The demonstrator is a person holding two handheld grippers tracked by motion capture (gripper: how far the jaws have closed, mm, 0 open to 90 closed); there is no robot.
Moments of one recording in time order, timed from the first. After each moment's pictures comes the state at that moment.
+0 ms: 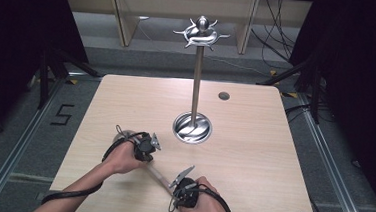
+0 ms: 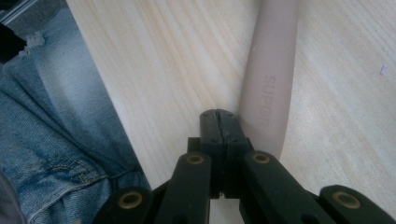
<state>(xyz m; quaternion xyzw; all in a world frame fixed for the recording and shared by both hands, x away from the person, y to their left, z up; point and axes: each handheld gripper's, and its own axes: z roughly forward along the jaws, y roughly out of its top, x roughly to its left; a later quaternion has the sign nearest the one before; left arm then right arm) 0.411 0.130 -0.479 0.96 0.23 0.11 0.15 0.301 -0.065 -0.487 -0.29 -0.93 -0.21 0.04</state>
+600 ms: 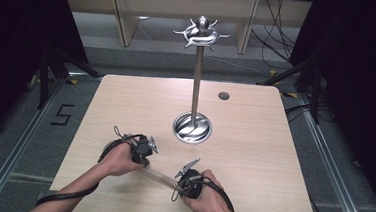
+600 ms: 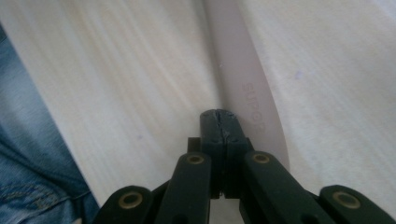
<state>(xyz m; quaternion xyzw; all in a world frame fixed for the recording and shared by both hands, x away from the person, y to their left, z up) 0.404 0.138 -0.477 0.97 0.22 0.08 0.12 0.323 -0.075 -0.485 -0.32 -0.92 -0.21 0.00</state>
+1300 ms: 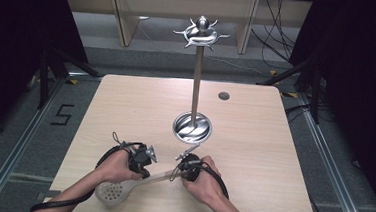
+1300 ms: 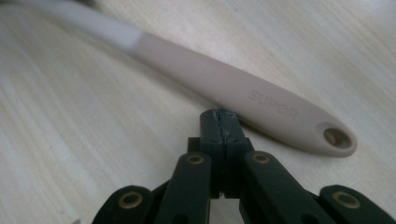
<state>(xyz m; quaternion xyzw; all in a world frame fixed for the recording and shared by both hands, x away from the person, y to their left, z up) 0.380 0.135 -0.479 0.97 0.19 0.01 0.14 0.364 -0.069 -0.486 -0.37 -0.90 -0.21 -0.05</state>
